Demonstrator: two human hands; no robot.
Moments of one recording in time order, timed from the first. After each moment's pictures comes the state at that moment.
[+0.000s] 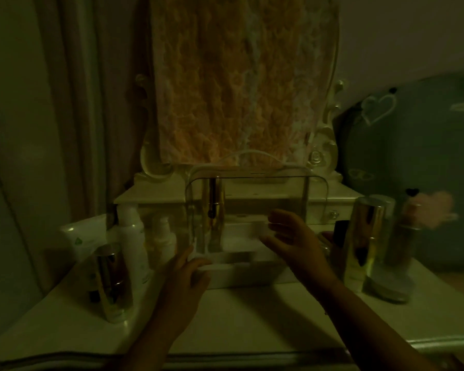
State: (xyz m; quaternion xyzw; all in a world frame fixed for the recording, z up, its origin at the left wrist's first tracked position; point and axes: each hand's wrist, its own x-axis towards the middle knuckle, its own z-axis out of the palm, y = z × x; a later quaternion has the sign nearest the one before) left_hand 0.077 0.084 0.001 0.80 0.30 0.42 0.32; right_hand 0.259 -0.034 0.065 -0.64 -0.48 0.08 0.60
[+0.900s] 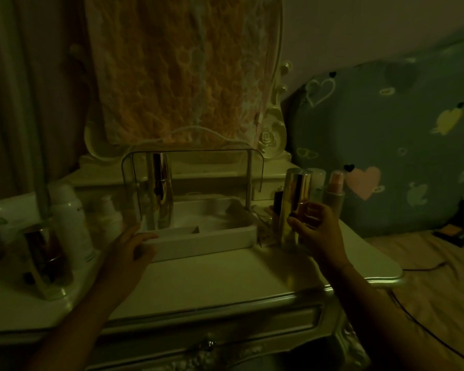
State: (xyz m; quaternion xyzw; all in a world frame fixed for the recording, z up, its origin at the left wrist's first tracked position) left_hand 0.074 0.076 0.008 0.81 0.34 0.39 0.28; right_hand 0.342 -0.144 0.039 -0.68 -0.32 0.02 0.66
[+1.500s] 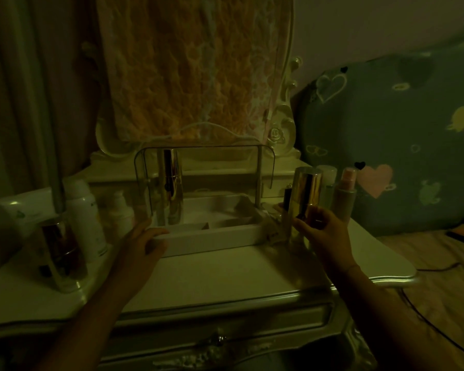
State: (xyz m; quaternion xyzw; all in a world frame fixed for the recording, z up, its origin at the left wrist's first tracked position) left_hand 0.076 0.075 0.010 0.81 0.34 0.39 0.26; right_hand 0.330 -0.140 0.035 -0.68 -0.34 0.03 0.65
